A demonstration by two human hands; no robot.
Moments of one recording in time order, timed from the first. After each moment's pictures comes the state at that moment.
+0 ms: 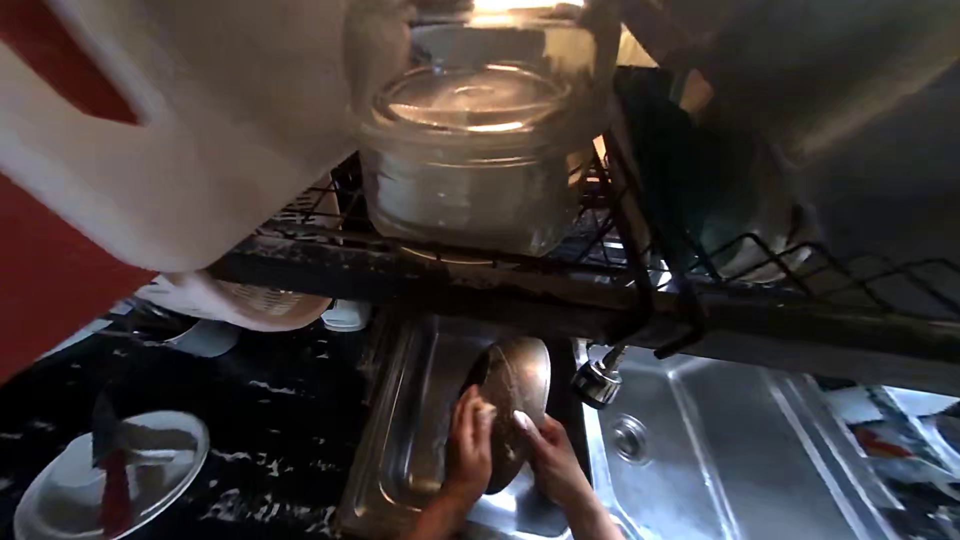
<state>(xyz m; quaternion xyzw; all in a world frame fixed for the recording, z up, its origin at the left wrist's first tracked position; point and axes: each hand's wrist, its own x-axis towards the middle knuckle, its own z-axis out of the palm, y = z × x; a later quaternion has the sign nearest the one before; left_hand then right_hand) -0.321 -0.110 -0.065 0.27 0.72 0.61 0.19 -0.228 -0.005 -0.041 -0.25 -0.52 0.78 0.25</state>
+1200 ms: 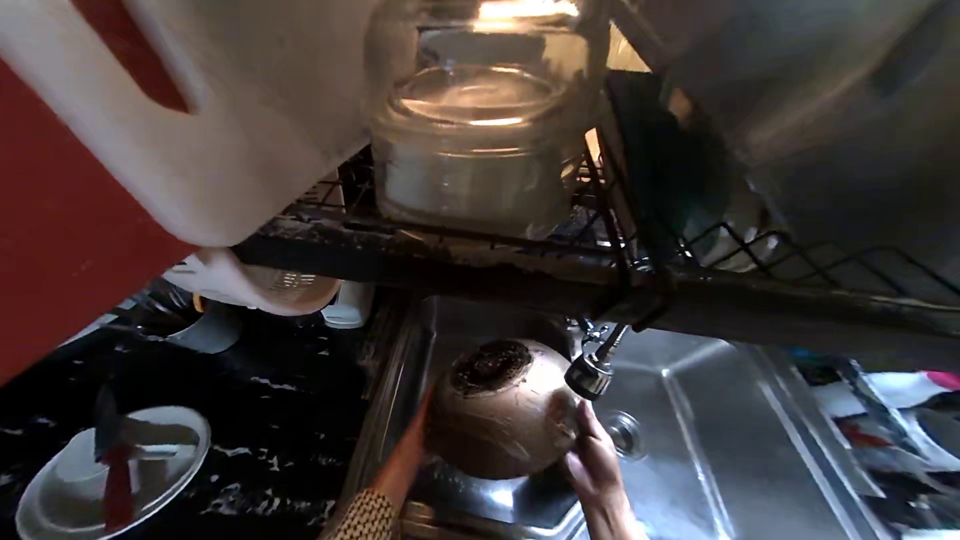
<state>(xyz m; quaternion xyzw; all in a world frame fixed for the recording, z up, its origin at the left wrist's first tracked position) -0.389 -0.140 -0.111 -0.07 0.64 0.59 0.49 -0.205 0.016 -0.033 -0.26 -0.23 0.85 0.39</state>
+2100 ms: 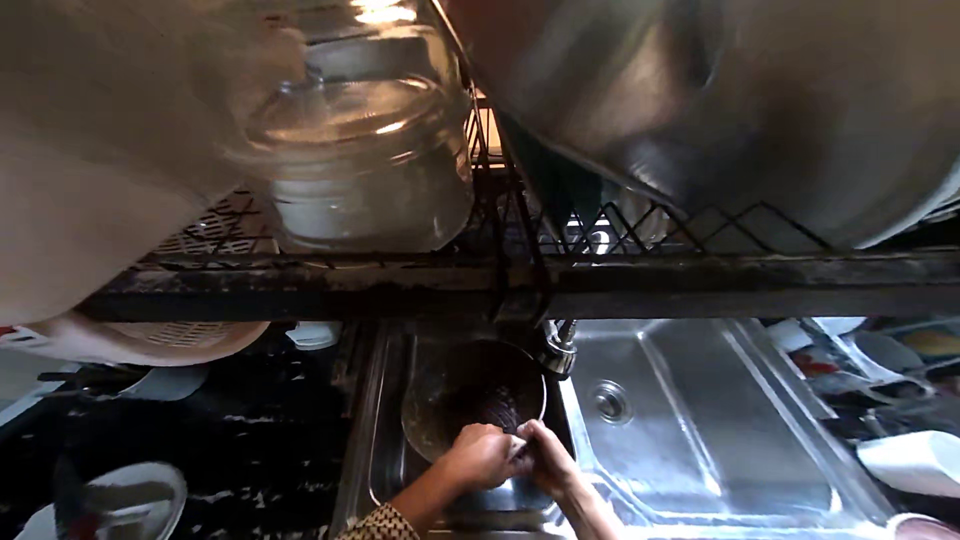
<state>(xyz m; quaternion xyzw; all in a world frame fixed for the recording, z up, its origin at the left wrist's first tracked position) -0.332 -0.076 -0.032 0.63 0.65 0.05 0.42 -0.196 -0.004 -0.070 -0.45 -0.28 0.83 0.16</state>
